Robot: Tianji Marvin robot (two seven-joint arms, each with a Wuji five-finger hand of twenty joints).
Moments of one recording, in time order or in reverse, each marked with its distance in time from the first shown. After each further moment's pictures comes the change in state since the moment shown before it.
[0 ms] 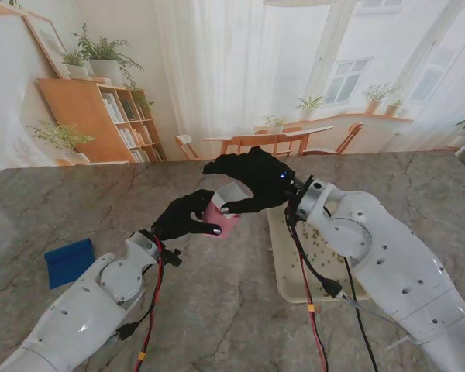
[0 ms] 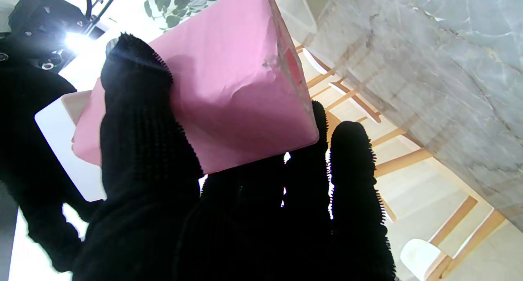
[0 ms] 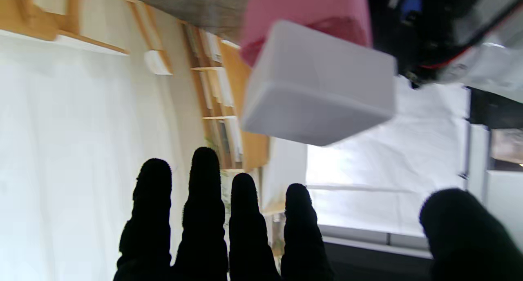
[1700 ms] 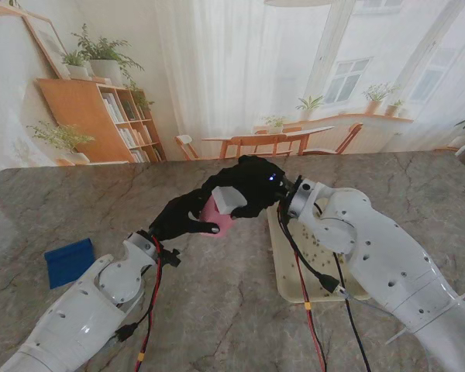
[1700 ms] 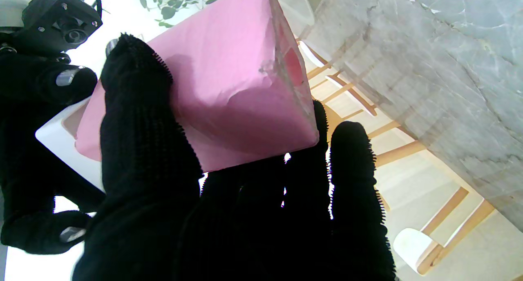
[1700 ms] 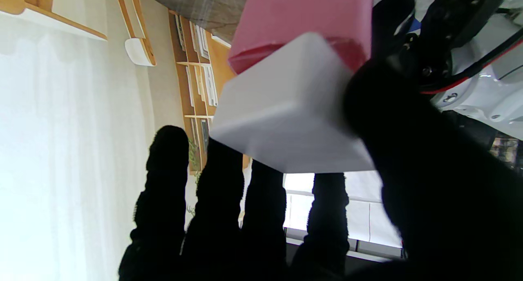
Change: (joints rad) left arm 0.023 0.002 -0.021 -0.028 0.002 0.024 0.010; right arm 0.085 -0.004 -0.100 0.090 -0.090 -0.048 -0.119; left_hand 0.000 0.002 0.000 0.000 0.007 0.001 -0.003 -0.013 0.006 0.004 0.000 0.014 0.000 0.002 0.012 0.012 0.000 0.000 0.000 0.000; right_hand 0.514 -0.709 0.403 -0.208 0.087 -0.330 0.525 -0.135 0.410 -0.224 0.037 0.014 0.443 -0.161 -0.206 -0.080 0.338 -0.121 0.029 -0.071
